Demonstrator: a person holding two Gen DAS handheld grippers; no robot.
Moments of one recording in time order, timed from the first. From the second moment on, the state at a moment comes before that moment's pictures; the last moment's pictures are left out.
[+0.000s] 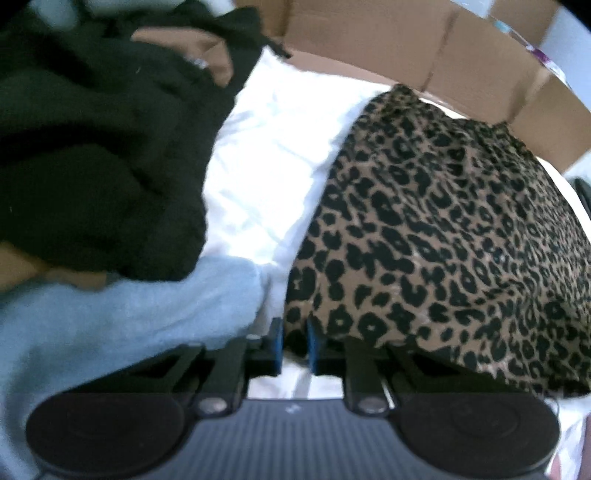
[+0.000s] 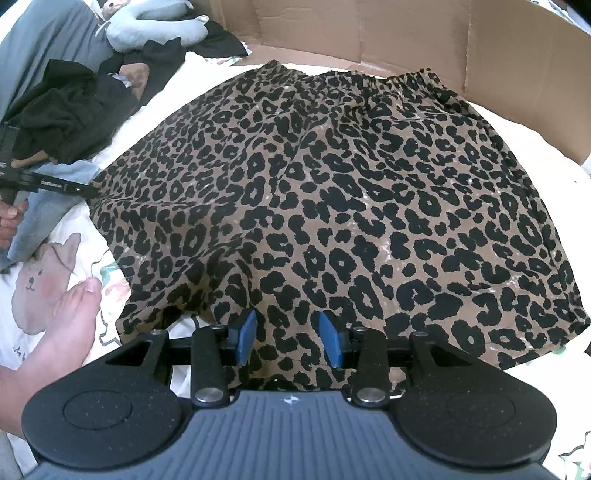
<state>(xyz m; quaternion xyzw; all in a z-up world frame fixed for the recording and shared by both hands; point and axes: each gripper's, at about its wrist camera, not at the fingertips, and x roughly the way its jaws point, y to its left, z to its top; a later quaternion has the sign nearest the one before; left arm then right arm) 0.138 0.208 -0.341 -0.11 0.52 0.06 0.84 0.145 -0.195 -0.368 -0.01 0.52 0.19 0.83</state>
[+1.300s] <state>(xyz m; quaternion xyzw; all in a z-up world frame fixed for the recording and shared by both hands) 0.138 0.268 -0.361 -0.33 0.48 0.01 0.81 0.142 -0.189 -0.368 -0.02 0.52 0.21 0.83</state>
